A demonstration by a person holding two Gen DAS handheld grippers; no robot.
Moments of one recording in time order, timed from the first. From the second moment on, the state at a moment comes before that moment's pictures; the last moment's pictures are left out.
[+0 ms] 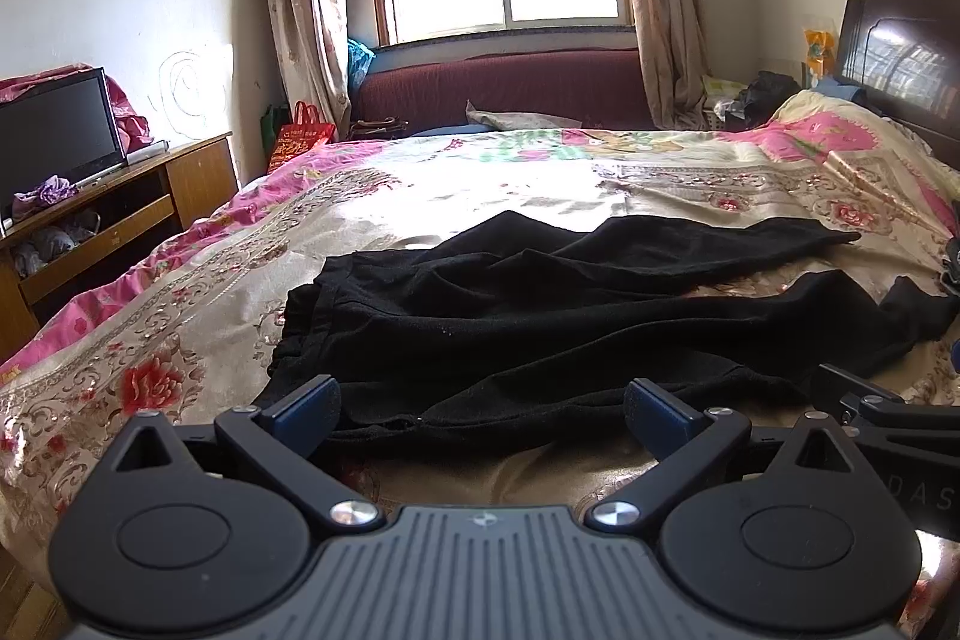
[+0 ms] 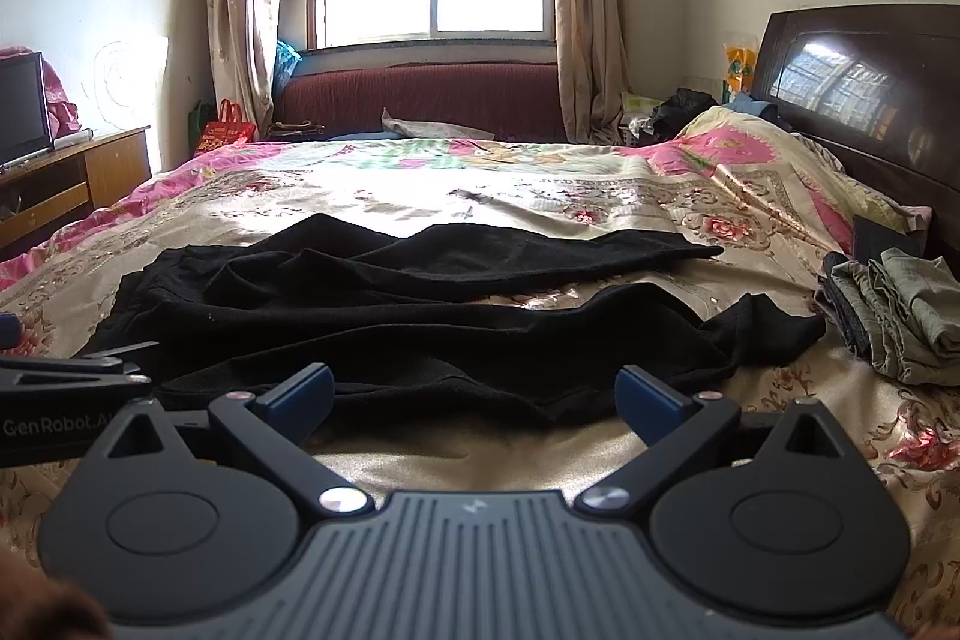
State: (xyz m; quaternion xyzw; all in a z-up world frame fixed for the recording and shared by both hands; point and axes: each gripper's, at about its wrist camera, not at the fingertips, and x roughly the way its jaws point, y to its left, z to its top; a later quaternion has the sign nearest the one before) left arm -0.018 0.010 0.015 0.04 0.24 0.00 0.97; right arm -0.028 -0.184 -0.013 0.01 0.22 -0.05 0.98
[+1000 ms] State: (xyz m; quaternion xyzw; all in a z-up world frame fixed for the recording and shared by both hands) left arm -0.006 0.046 0.009 0.04 0.23 0.02 0.97; right arm -0.001 -0.139 -0.011 -0.04 0.22 0.01 0.97
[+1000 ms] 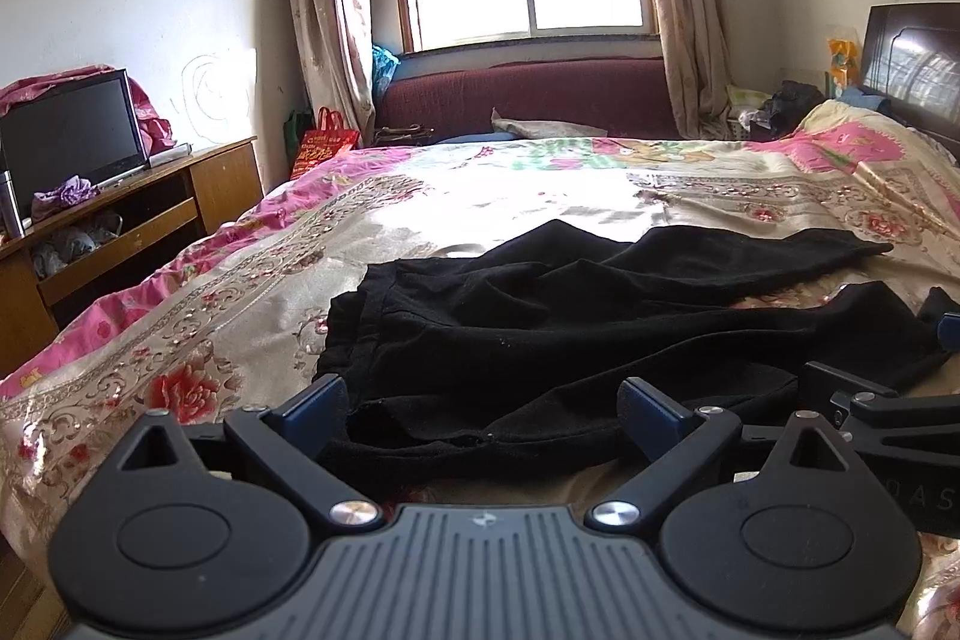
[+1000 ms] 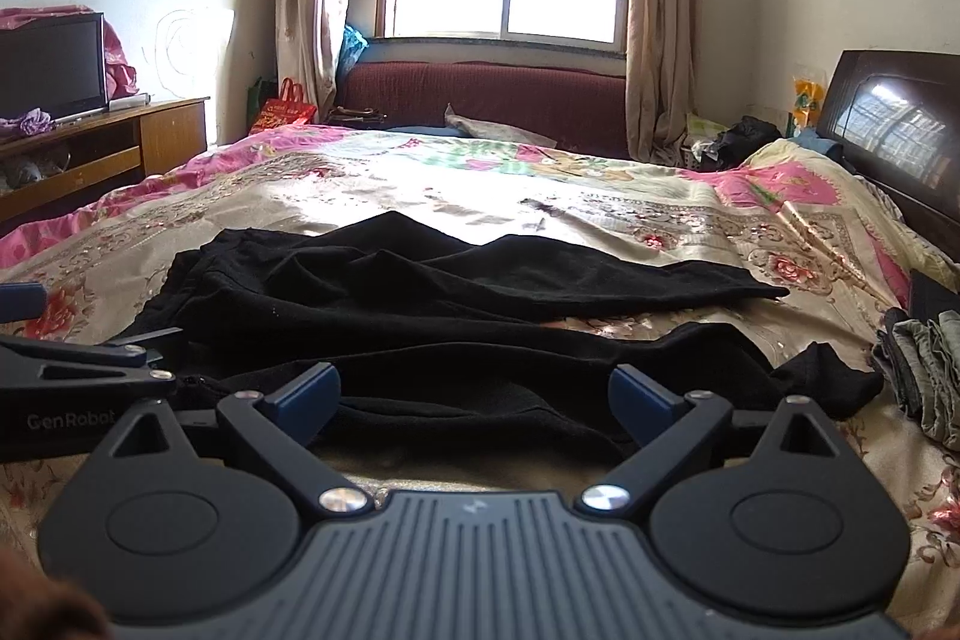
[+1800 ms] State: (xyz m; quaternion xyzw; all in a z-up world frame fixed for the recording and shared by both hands) left arm 0.043 0.100 -0.062 0.15 0.28 -0.04 0.95; right arm 0.065 -0.093 -0.058 -0.25 0.23 0.17 0.92
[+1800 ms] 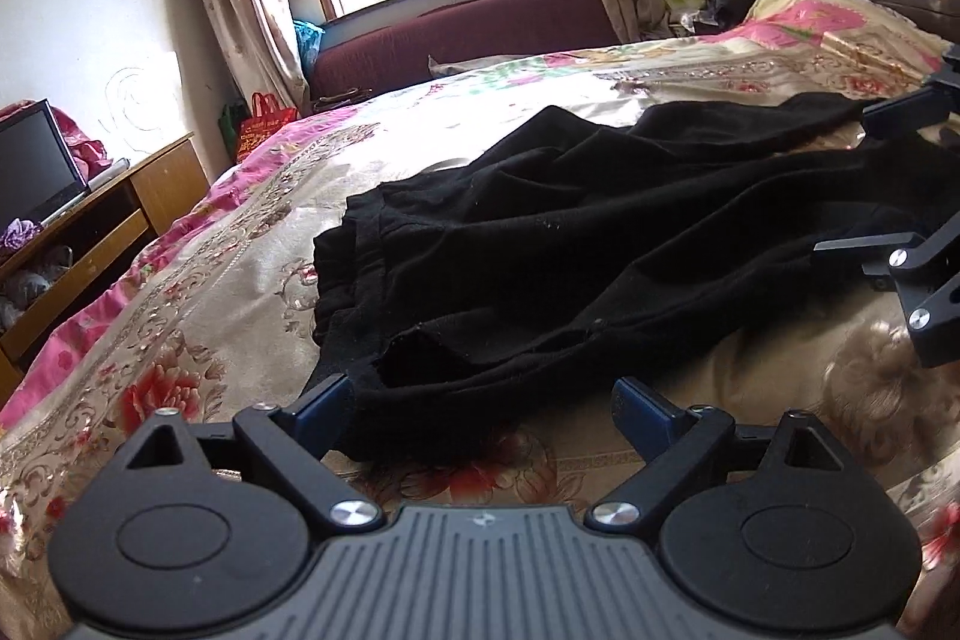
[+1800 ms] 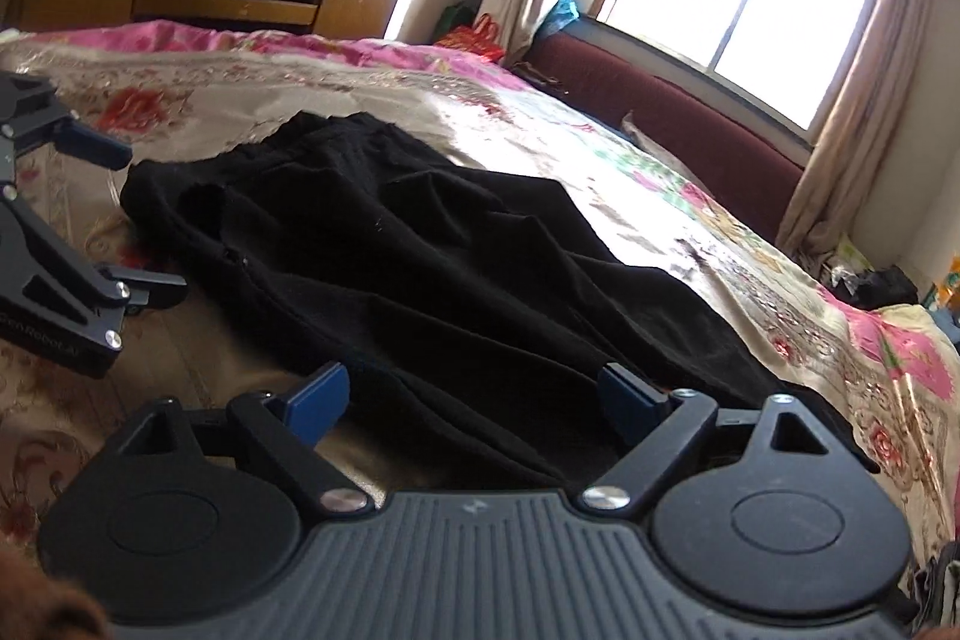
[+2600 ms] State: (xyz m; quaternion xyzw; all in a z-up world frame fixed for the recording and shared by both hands) left arm 0.078 0.181 -0.084 0.11 0.33 0.01 0.94; right arm 0.063 -0.007 -0.087 -0.20 0.38 0.30 0.85
